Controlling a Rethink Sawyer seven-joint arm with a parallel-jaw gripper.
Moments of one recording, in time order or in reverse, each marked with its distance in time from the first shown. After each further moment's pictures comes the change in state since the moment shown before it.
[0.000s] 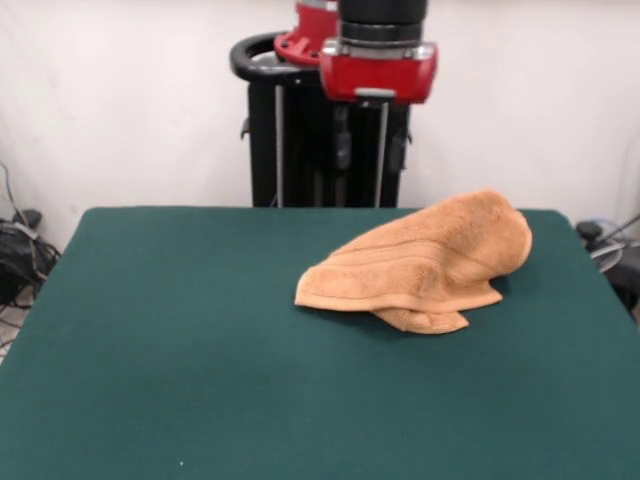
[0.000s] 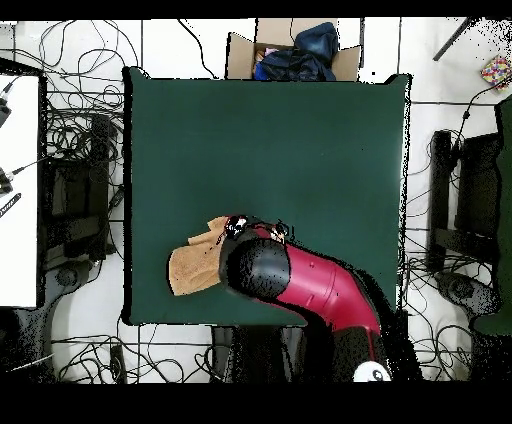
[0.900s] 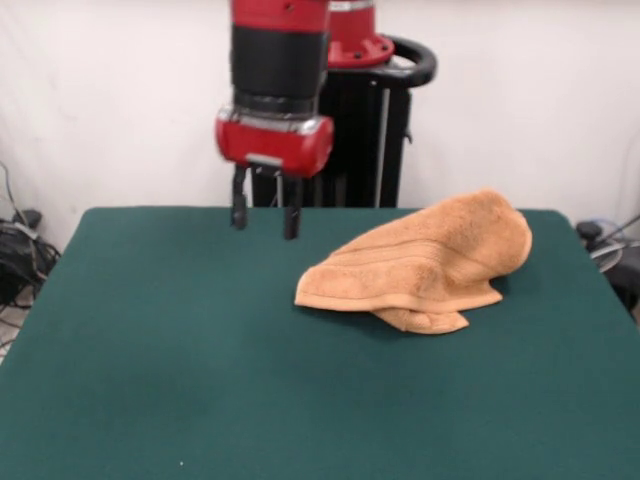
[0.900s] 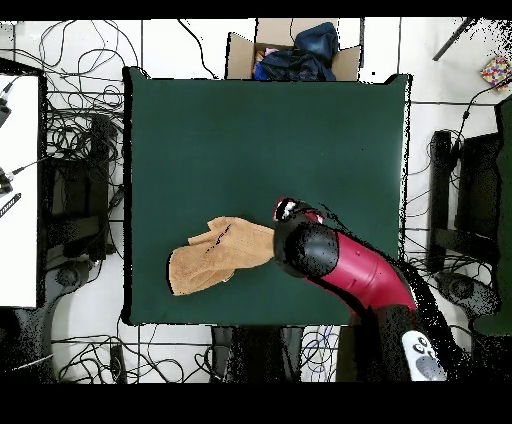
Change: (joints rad) arm -0.129 0.178 -0.016 -0.082 -0.018 -0.172 0.000
